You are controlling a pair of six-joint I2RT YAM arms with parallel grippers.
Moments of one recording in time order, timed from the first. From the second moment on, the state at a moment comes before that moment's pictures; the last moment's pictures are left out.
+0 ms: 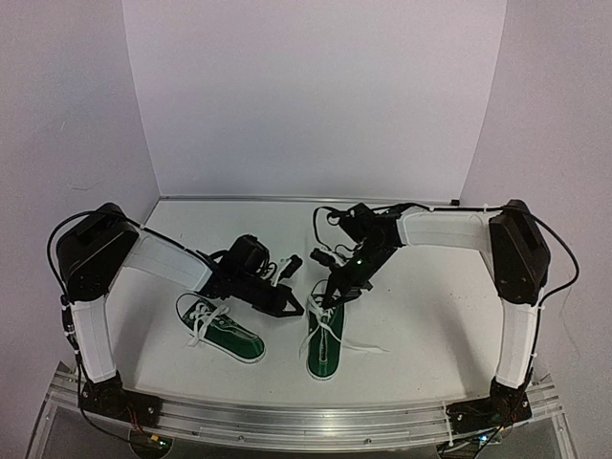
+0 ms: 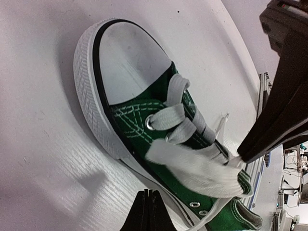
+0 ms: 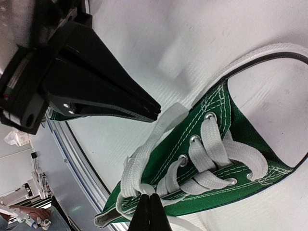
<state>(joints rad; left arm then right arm) -0.81 1.92 1.00 0.15 0.56 -0.43 0.72 2.01 1.50 -0.78 -0.65 0.15</state>
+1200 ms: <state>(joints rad) -0.81 1.87 1.01 0.32 0.61 -0.52 0.72 1.95 1.42 -0.69 -0.66 0.21</state>
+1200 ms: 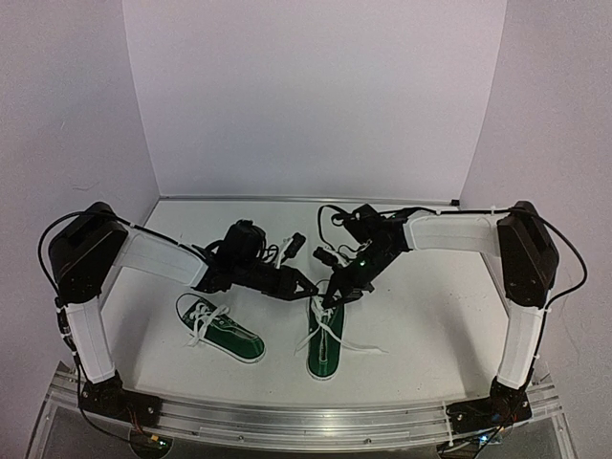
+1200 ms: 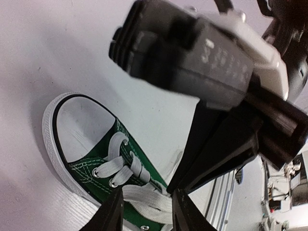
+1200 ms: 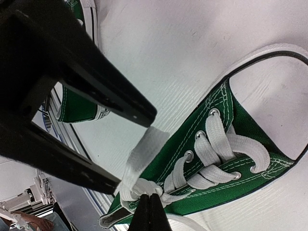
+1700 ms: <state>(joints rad) -0.81 1.91 1.07 0.21 0.60 -0.50 0.72 1.94 1.42 -0.68 -0.67 0.21</state>
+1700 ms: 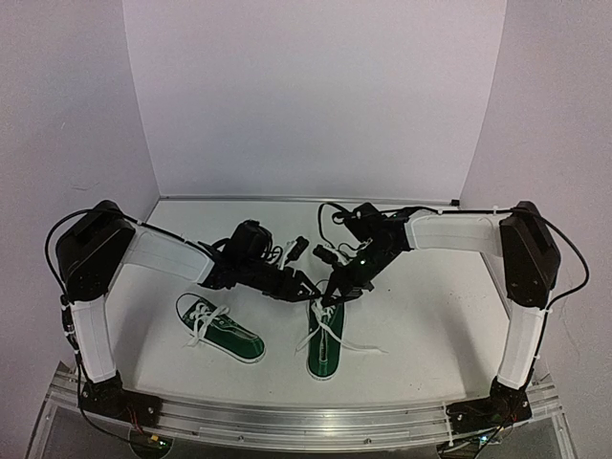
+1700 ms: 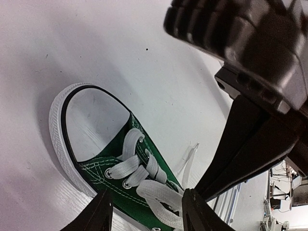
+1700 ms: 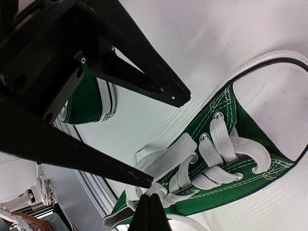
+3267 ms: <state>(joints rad) -0.80 1.93 1.06 0.25 0.68 -0.55 0.72 1.92 1.38 -0.66 -0.67 0.21</state>
